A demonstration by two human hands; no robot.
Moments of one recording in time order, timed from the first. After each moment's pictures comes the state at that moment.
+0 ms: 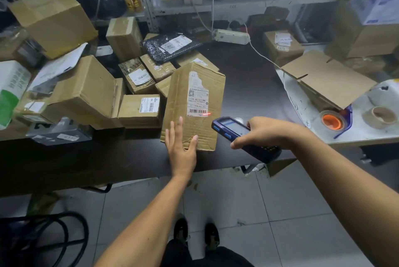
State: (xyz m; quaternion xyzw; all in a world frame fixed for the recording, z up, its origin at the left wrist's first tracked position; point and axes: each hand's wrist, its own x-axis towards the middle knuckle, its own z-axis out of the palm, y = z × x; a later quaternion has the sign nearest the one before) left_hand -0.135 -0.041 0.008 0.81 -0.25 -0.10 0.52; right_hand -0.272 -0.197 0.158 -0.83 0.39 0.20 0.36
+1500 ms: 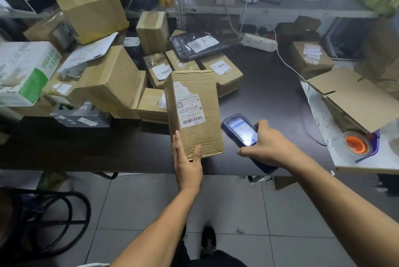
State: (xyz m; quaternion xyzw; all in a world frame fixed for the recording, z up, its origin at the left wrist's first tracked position) left_hand -0.141 -0.012 -0.014 0.81 -0.13 -0.06 0.57; right_hand -0.245 -0.171 0.135 -0.86 0.39 0.11 0.30
